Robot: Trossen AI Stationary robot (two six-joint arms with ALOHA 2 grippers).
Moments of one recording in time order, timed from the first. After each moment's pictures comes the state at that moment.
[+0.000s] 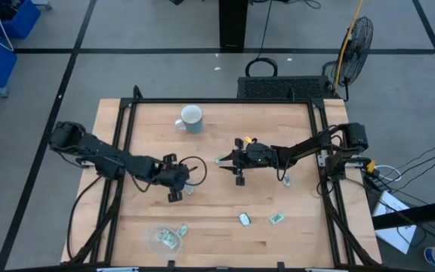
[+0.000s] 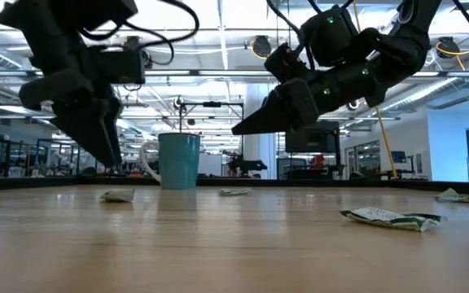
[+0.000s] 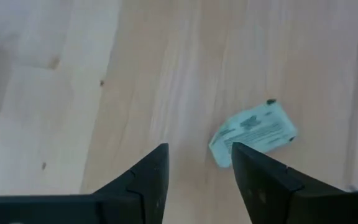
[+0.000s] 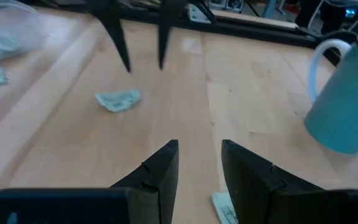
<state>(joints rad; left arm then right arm) -0.27 1.44 0.74 -0.47 -0.26 -0.35 -0.03 1.75 0.67 0.71 0.00 -0.14</state>
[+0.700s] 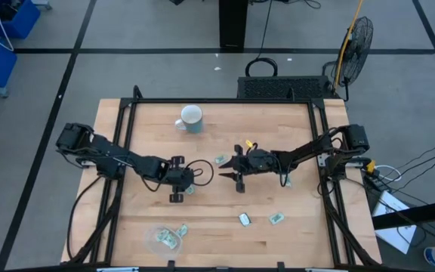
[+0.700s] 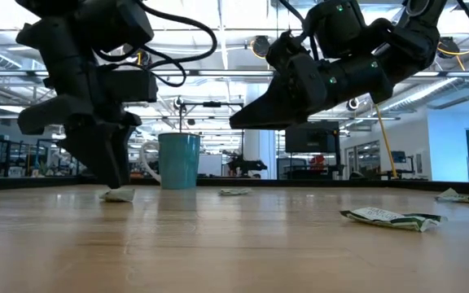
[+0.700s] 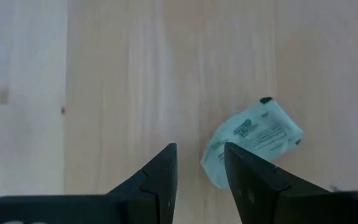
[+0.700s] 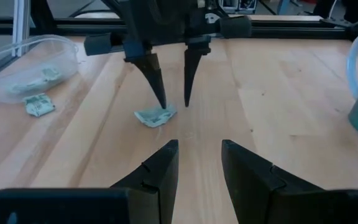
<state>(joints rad) -0.22 1.55 0.74 -0.37 -0.17 -0.15 0.04 1.75 0.67 0.74 0.00 0.02</state>
